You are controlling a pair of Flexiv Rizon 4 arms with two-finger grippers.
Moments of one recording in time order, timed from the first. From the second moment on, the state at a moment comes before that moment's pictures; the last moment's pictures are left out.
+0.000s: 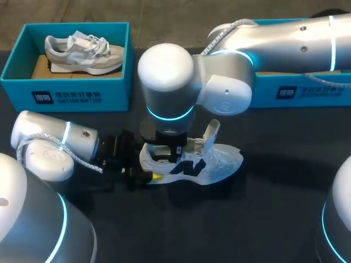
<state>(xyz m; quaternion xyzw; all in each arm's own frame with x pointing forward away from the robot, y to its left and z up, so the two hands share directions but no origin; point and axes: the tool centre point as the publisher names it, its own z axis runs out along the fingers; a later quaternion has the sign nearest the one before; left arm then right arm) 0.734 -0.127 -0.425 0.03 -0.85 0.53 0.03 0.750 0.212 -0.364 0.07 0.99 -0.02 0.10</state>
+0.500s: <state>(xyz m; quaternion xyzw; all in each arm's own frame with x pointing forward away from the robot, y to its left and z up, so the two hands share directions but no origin) 0.734 -0.127 -0.425 0.03 -0.85 0.53 0.03 0.742 0.201 -0.379 0.10 0.99 -0.03 0.08</state>
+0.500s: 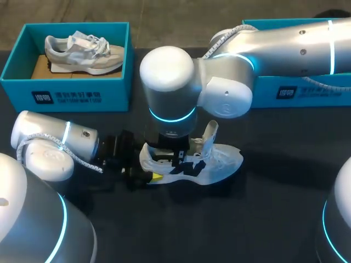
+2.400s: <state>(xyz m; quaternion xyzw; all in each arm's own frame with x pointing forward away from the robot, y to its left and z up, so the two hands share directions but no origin) 0.733 -0.127 -0.426 0.03 -0.85 0.53 0.03 0.745 0.205 -0.407 0.04 1.00 -0.03 -0.05</state>
